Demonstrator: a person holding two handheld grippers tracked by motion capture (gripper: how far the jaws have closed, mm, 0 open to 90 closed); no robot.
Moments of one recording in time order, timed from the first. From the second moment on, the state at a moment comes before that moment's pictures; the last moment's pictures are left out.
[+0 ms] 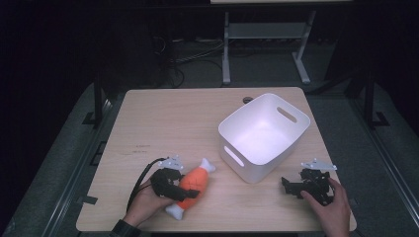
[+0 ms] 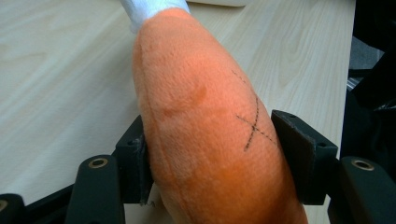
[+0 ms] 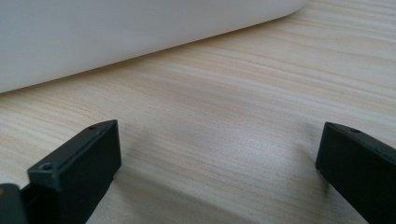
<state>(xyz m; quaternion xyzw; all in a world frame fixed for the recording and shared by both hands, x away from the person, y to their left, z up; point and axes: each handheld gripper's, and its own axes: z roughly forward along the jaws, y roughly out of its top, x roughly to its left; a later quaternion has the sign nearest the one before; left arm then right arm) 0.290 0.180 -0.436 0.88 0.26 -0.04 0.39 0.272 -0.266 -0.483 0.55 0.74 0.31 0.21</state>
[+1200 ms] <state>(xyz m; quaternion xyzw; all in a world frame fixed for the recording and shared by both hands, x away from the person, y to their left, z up) 0.329 0.193 -0.364 0.88 0.23 0.00 0.41 0.272 -0.266 -0.483 0.55 0.74 0.31 0.21</state>
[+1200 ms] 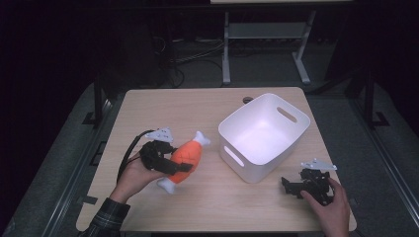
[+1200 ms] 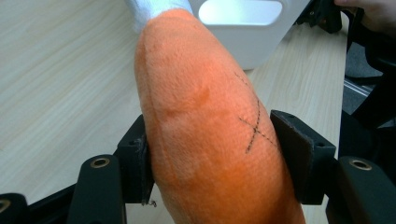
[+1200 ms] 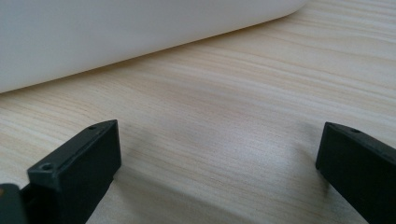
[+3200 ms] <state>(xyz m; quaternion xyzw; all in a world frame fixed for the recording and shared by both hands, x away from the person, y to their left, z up) 0.416 0.099 -0.274 0.89 0.17 0.02 0.43 0.272 -0.266 -0.483 0.55 0.74 0.31 0.21</state>
